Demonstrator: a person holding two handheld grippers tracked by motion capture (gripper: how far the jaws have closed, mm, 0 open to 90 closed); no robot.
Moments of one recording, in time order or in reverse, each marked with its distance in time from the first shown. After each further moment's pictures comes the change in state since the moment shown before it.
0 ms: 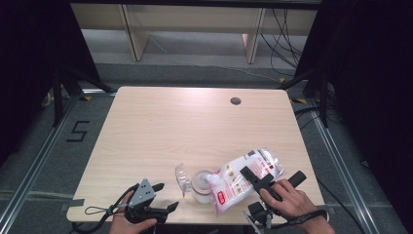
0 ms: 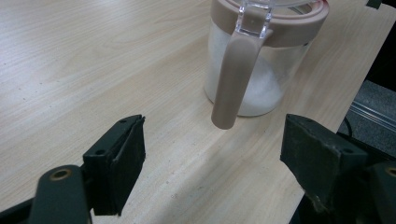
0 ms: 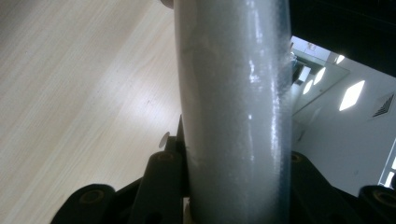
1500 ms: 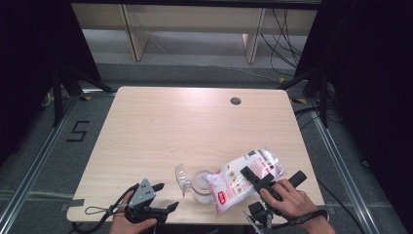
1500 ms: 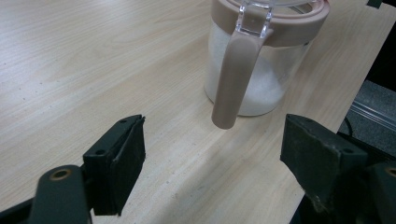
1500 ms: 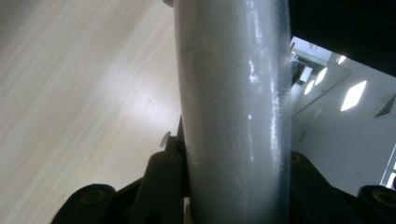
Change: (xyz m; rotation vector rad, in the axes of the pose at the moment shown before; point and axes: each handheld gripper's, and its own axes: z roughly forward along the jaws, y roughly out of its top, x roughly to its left) left arm 0.002 0.001 -0.001 0.007 0.001 0.033; right arm -0.001 -0.001 0.000 0.002 0.010 -0.004
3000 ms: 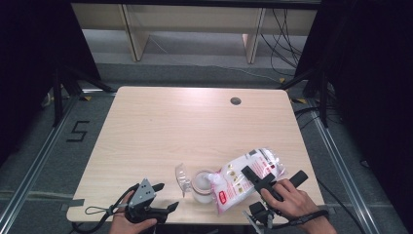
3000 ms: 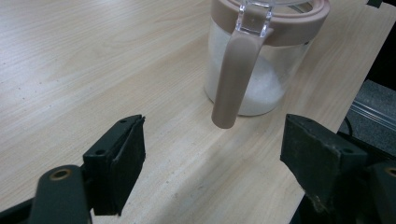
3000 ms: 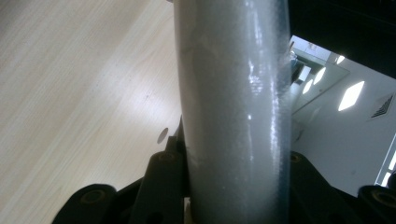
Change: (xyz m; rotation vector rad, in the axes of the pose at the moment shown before) left arm 0.000 0.000 0.000 0.000 0.000 -0.005; right arm -0.001 -0.001 -0.002 0.010 -0.012 -0.014
